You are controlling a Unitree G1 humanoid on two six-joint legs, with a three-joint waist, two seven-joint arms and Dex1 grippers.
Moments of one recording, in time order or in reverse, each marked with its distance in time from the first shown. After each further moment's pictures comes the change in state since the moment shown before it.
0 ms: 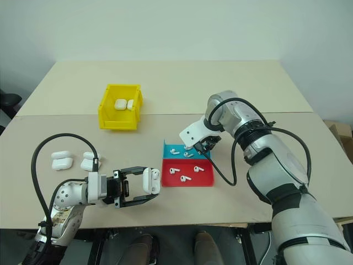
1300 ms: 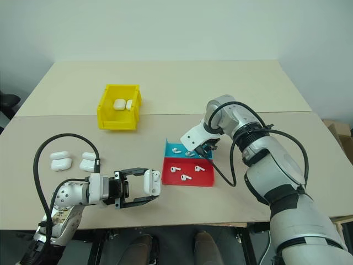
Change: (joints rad) left arm -0.003 0.024 -0.015 0.001 0.016 -0.009 0.006; right arm 0.012 0.011 -0.003 0.038 -0.060 -0.066 -0.037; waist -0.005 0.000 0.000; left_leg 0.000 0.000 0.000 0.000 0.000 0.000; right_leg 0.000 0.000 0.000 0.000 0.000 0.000
